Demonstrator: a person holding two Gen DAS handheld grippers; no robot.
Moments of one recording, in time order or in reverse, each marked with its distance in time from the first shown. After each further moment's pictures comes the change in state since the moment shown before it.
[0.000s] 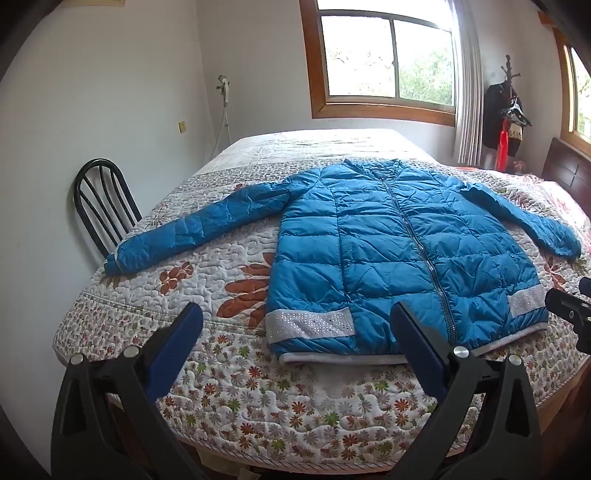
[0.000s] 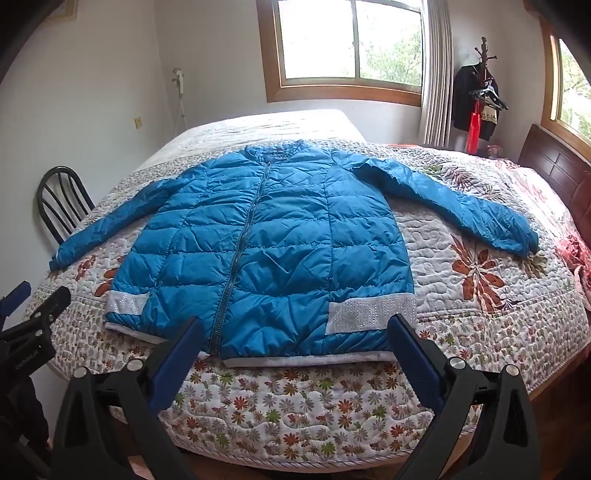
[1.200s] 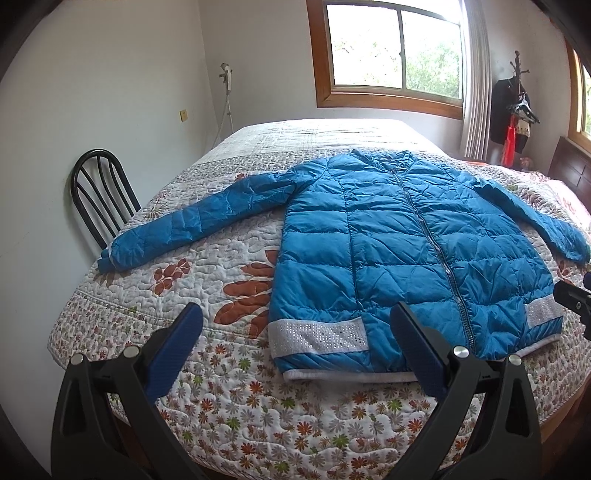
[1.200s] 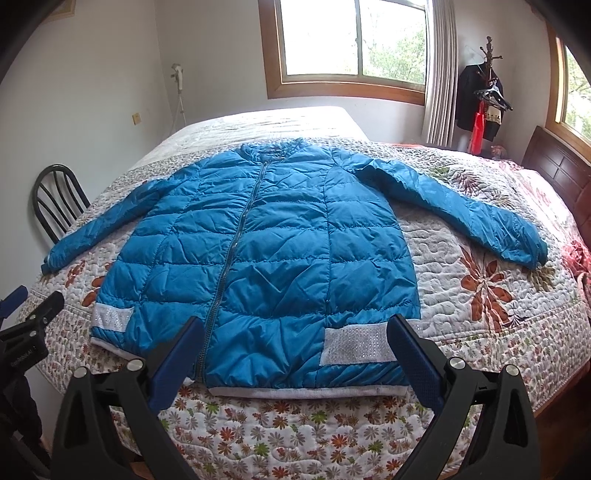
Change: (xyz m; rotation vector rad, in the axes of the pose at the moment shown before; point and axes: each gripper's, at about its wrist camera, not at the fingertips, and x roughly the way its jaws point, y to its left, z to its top) left arm 0.032 0.009 0.009 -0.013 0.043 0.004; right arm 0.034 -0.010 0.023 -0.011 0.019 0.000
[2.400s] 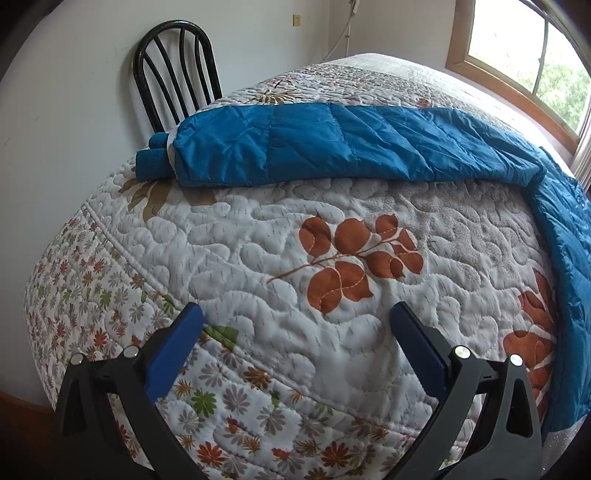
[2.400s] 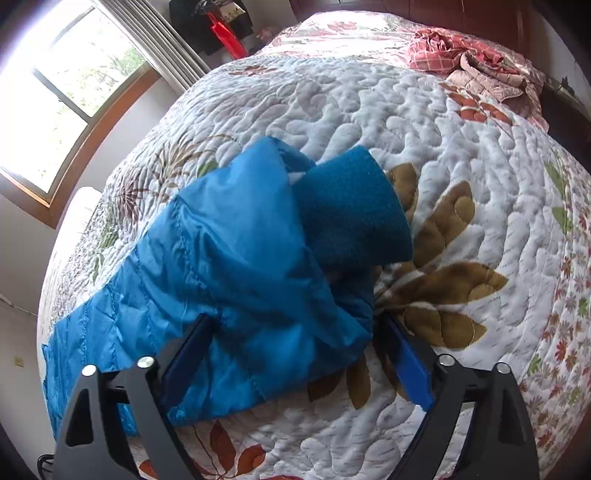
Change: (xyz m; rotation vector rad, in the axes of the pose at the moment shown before) left arm 0.200 0.229 -0.014 -0.354 0.283 0.194; right arm 0.174 -0.475 0.037 0.931 0.141 -0.286
